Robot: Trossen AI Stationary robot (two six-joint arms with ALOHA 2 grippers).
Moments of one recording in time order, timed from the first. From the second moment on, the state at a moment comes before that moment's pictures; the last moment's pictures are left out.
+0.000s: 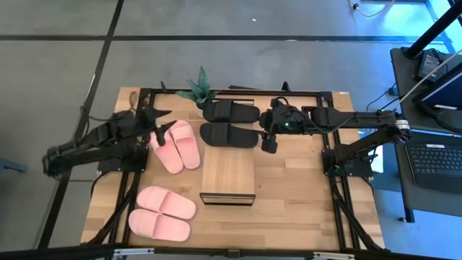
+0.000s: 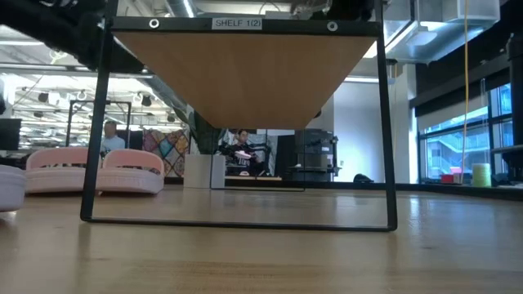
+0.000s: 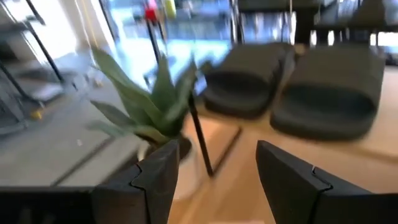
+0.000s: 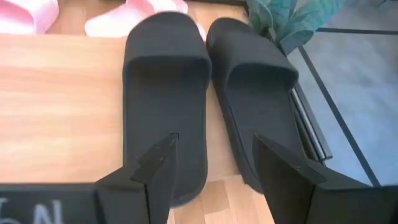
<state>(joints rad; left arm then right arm) 0.36 0.28 0.41 -0.39 -0.22 0.07 -0.03 1.34 1.25 -0.61 0.27 -0.06</state>
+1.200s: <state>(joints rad) 0.01 1.20 0.58 -0.65 -0.60 -0.18 -0.03 1.23 1.25 -0.71 0.27 -0.12</state>
